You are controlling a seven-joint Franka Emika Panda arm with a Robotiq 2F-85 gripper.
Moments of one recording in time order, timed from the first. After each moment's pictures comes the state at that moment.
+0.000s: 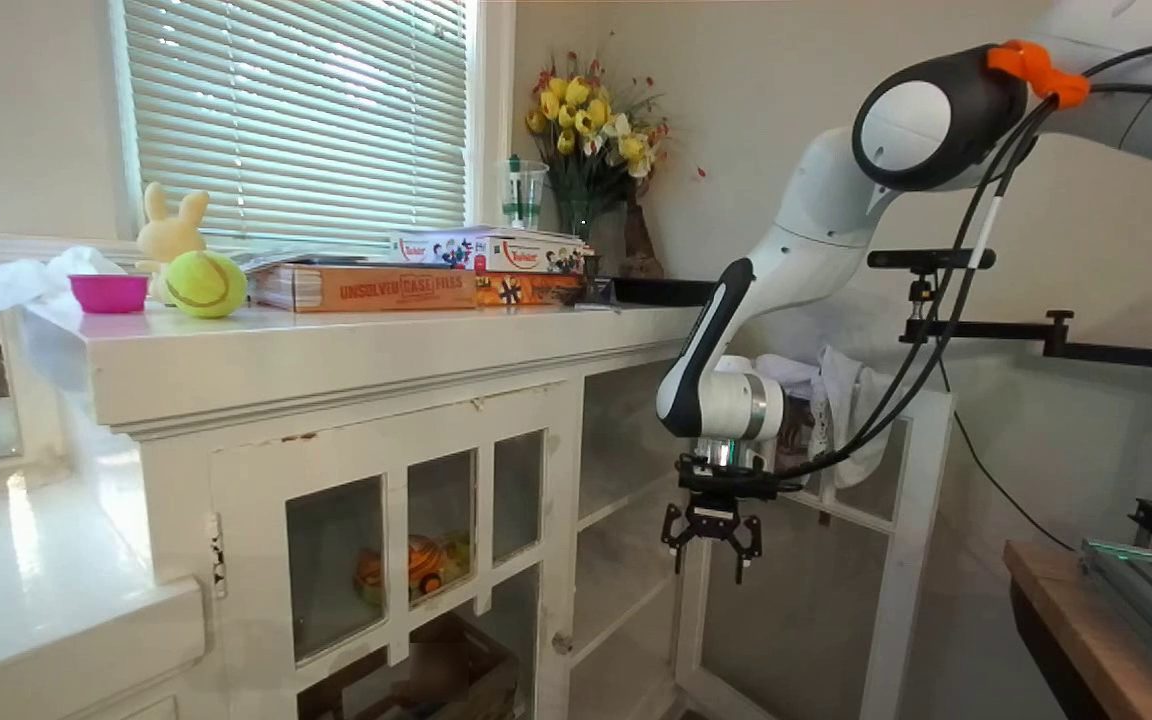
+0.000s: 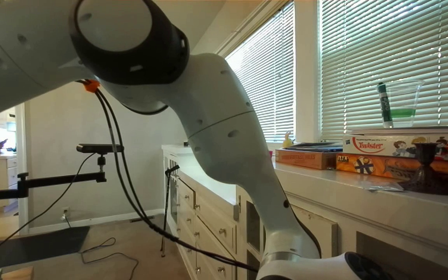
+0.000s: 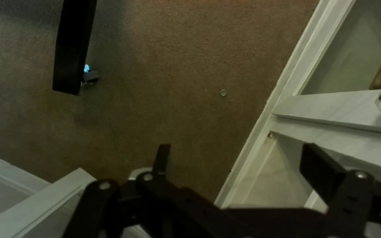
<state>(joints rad) -0.40 1.07 -0.17 -1.70 0.59 2.52 0.32</state>
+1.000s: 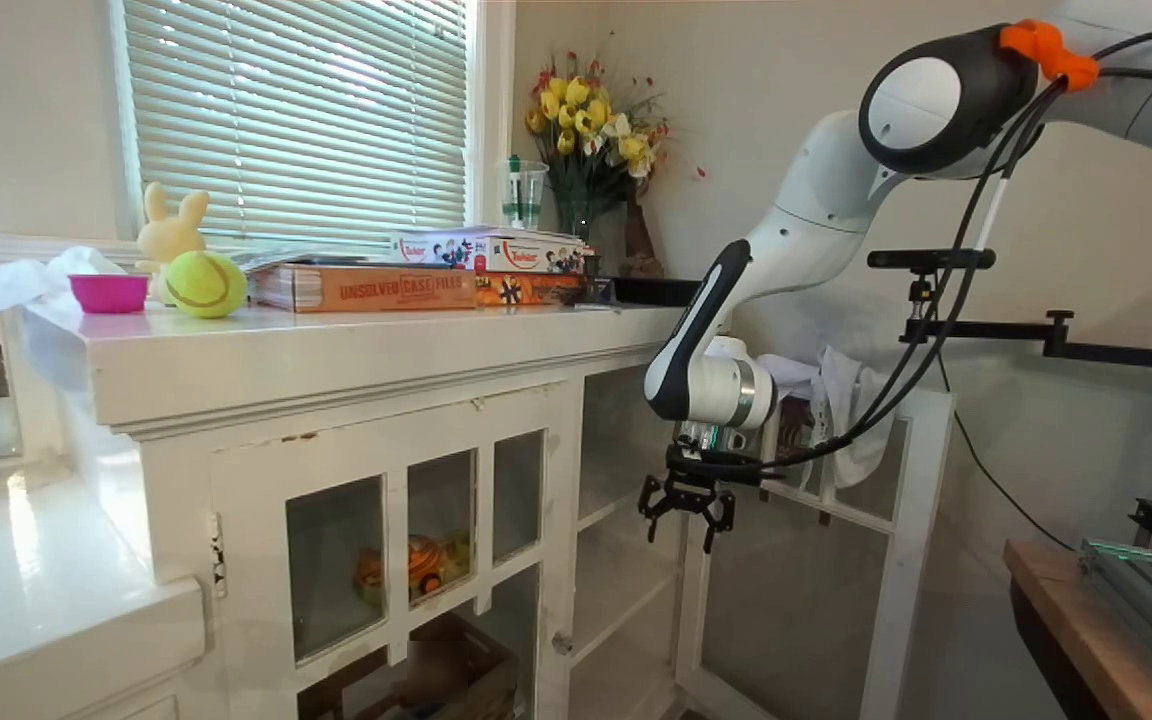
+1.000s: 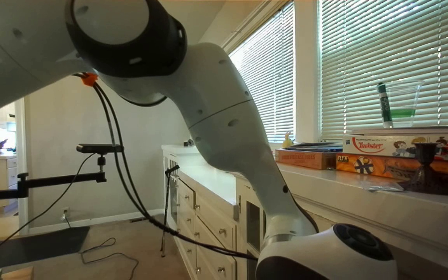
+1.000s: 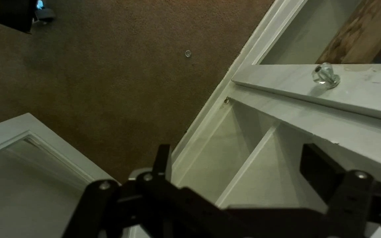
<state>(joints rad) -0.41 1.02 -0.12 -1.70 0.59 2.68 0.20</state>
